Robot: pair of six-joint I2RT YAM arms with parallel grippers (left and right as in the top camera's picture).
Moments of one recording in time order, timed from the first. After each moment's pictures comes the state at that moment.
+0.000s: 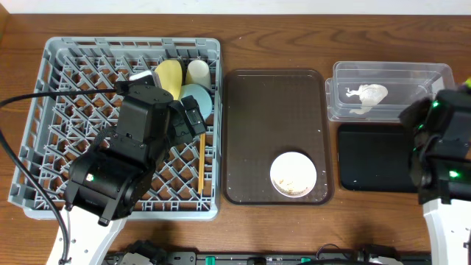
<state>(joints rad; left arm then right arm) -0.41 1.09 1.34 -1.02 -0.19 -0.66 -0.12 1.04 1.02 -0.56 0.32 0.63</state>
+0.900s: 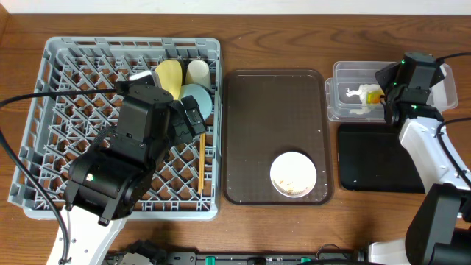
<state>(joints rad) -0.41 1.09 1.34 -1.02 -0.19 -0.66 -0.12 1.63 1.04 -0.06 0.18 0.89</state>
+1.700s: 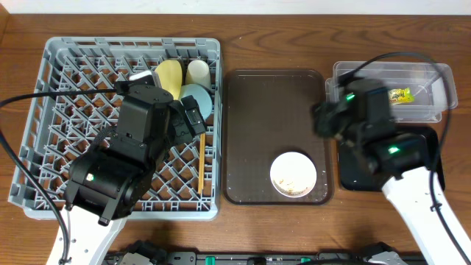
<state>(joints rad) -0.41 1.09 1.34 -1.02 -0.19 -0.66 0.36 1.21 1.05 -0.64 -0.06 0.41</state>
